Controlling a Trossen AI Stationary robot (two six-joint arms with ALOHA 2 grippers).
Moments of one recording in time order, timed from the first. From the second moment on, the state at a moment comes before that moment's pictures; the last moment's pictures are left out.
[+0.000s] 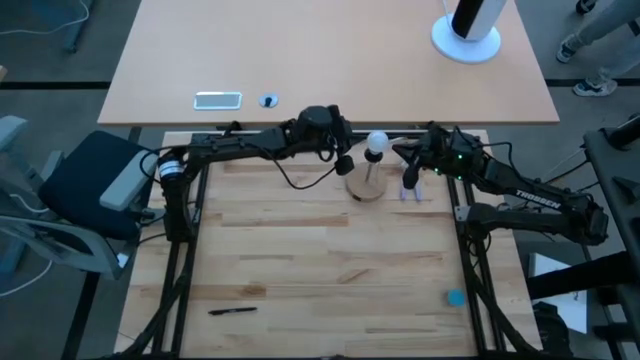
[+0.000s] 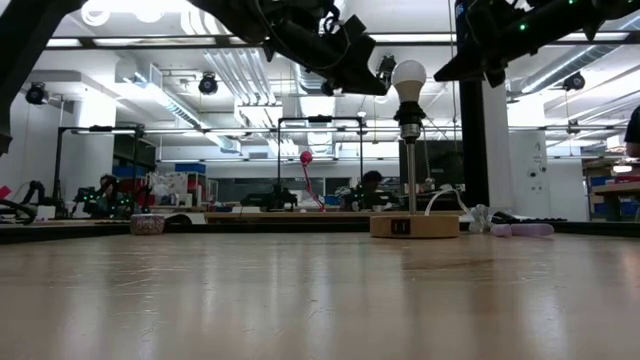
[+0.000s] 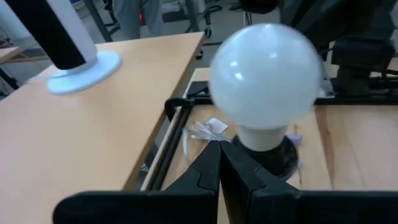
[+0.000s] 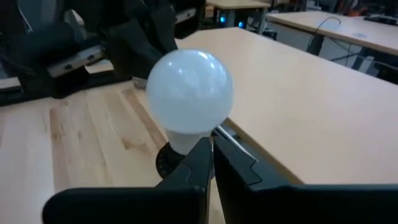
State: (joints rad) left arm 0.36 1.88 1.59 -0.04 0.03 0.23; right arm -0.48 0.76 0.63 -0.11 0.05 -0.05
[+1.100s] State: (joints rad) left arm 0.39 1.89 1.60 0.02 0.29 0.33; right arm -0.48 0.84 0.63 -0.02 0.03 -0.05
